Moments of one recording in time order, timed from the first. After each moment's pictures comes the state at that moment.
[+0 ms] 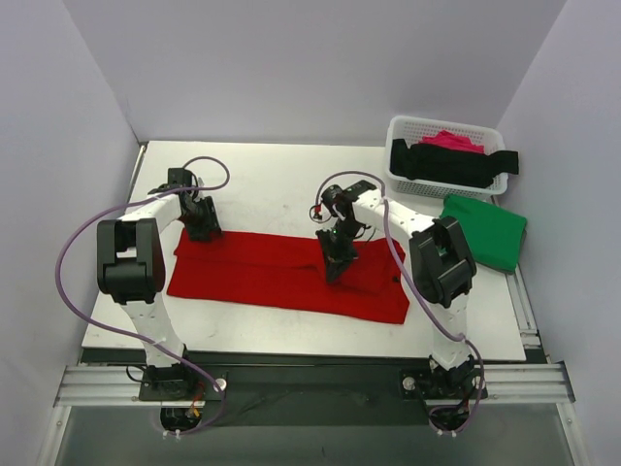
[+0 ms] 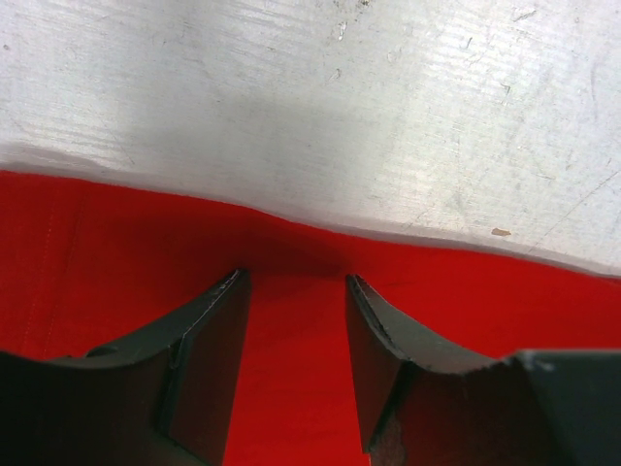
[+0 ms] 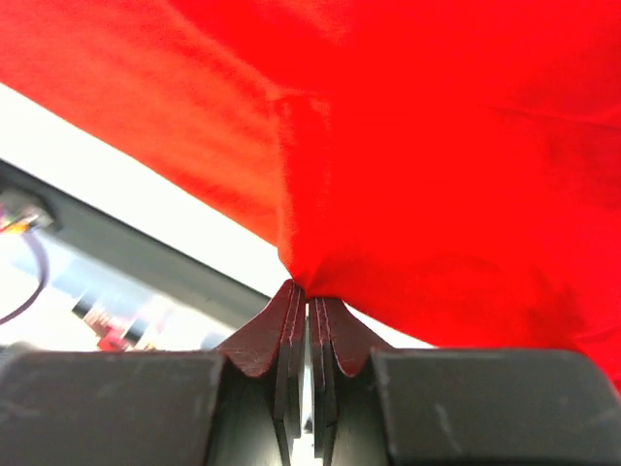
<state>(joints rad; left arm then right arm) 0.02 1.93 1.30 -0.54 0.18 -0.32 0.60 2.03 1.55 -1.08 -0.38 0.27</state>
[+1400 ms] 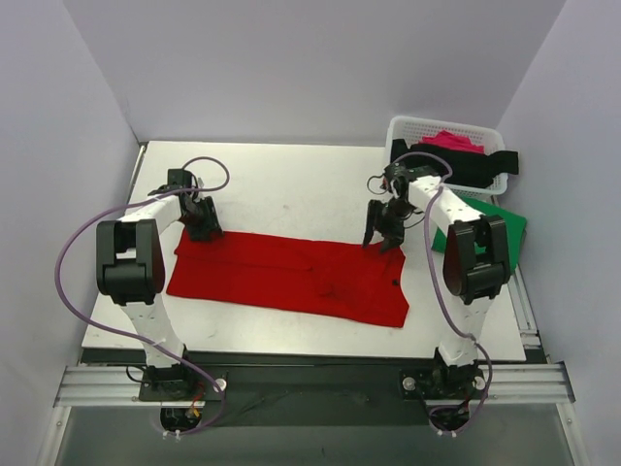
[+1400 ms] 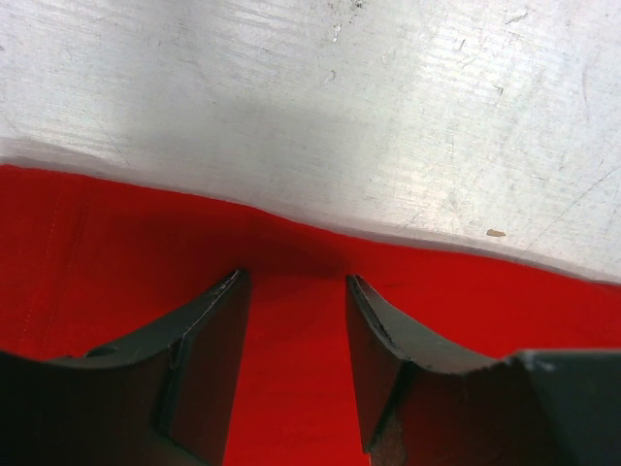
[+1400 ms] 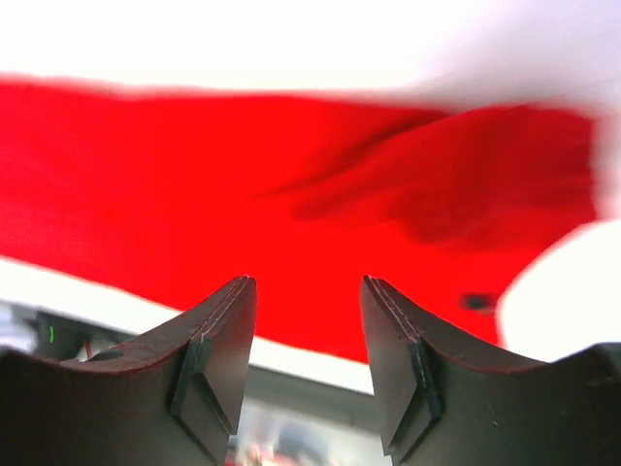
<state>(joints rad) 0.02 1.92 1.29 -0.52 0.19 -0.33 0.28 1.96 1.49 -1.01 -0.29 0.40</state>
